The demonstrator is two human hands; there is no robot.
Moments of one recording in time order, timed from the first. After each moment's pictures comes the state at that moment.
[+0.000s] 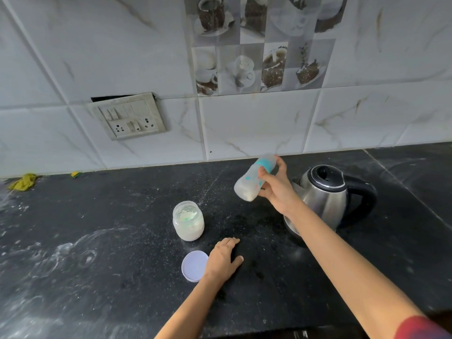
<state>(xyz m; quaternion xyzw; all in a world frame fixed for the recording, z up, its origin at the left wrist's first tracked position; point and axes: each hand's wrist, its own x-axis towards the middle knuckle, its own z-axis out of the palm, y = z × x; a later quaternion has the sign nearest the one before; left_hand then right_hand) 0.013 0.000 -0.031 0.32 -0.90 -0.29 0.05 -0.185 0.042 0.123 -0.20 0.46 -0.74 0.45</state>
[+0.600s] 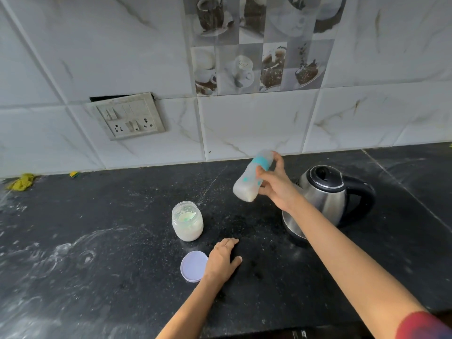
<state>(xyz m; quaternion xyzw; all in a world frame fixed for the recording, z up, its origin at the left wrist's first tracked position) 0.013 0.002 -0.033 0.33 -0.89 -0.30 0.05 -0.189 0.043 0.135 -0.24 0.48 -0.71 0.46</state>
